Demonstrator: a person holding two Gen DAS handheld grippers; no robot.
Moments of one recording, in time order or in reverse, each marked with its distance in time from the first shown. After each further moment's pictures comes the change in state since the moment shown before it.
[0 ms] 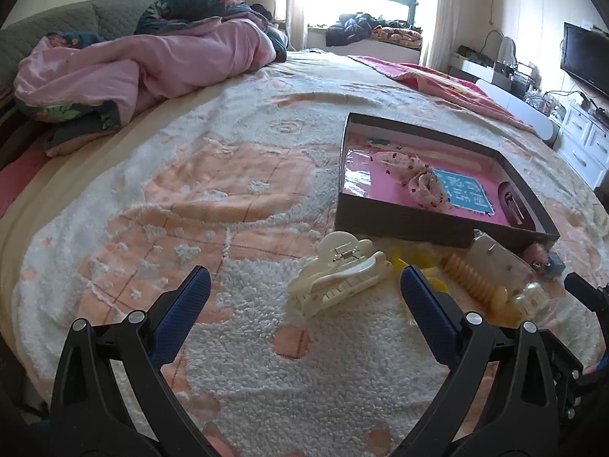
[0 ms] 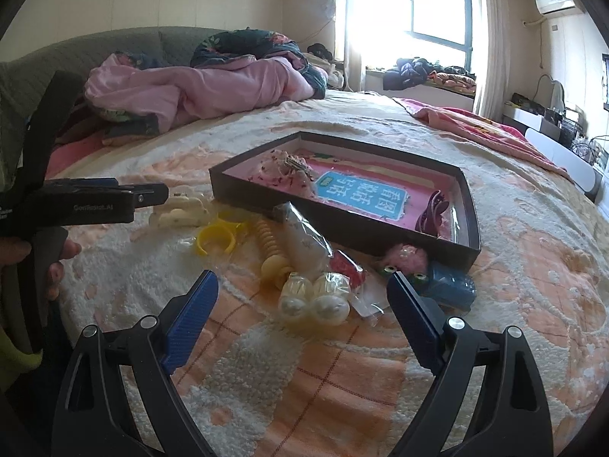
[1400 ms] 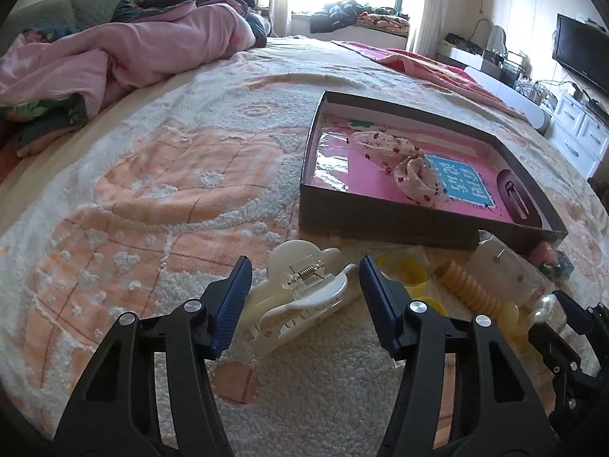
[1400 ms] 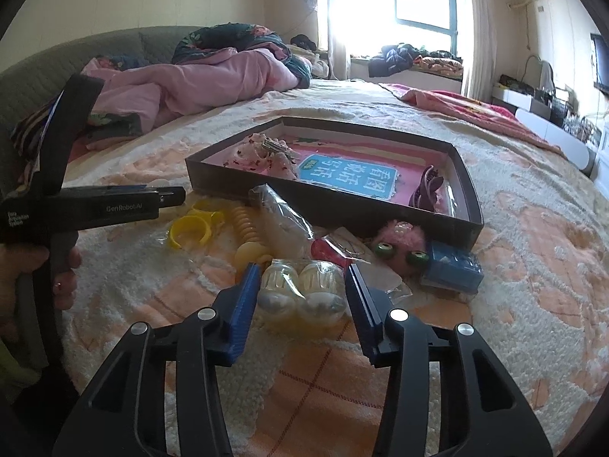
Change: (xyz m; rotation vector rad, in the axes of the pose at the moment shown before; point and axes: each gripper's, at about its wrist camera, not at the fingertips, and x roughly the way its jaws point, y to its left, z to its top) left arm 0.038 -0.021 0.006 0.009 0.046 -0.058; right arm 0.017 -0.014 -0.006 0.078 0.030 -0.018
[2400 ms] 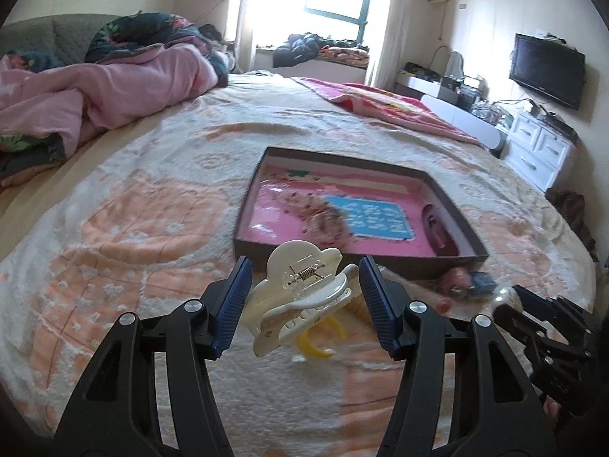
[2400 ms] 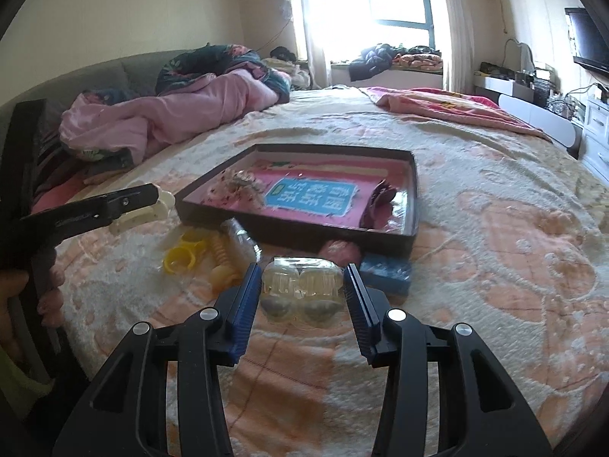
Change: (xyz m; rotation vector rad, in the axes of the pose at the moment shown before) left arm -0.060 -0.038 0.013 0.049 -0.134 -0.152; right arm -0.046 -0.040 0.011 0.097 -0.042 -0.012
